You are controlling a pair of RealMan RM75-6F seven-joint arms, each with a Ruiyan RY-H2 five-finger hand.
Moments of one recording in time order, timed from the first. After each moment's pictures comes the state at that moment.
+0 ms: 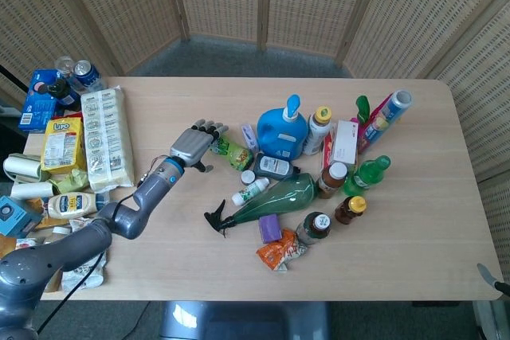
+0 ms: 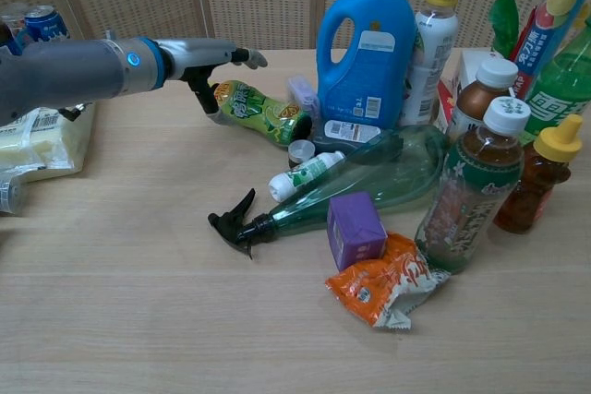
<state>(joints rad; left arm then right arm) -1.04 -1.78 -0.28 -0.81 1.22 0.50 -0.03 -0.14 -1.07 0.09 -1.70 -1.30 1.64 0.02</state>
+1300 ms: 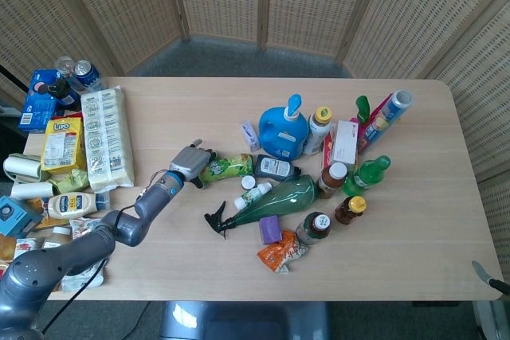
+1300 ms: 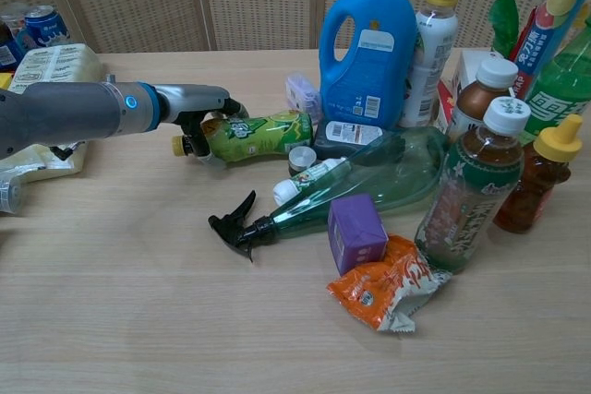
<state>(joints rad) -1.03 -1.81 -0.18 -0.80 1.14 0.45 -0.01 -0.14 -1.08 0.11 -1.71 -1.31 1.62 -0.01</state>
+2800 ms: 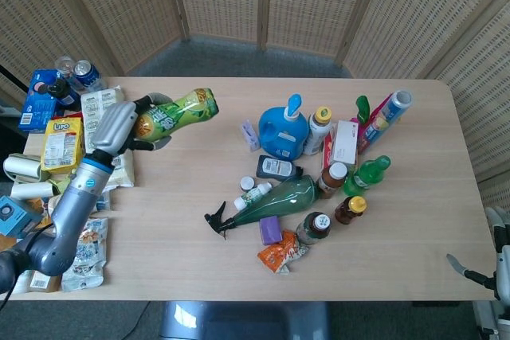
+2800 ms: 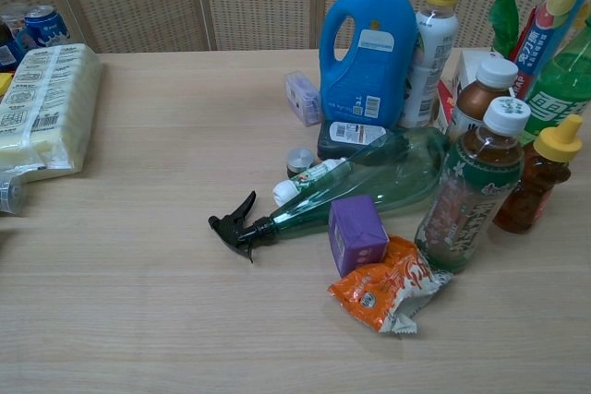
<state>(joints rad) -0.70 -1.20 -0.40 -1.65 1.15 1.01 -0.19 -0.09 -1.16 0.11 -1.62 -1.38 1.55 0.09</state>
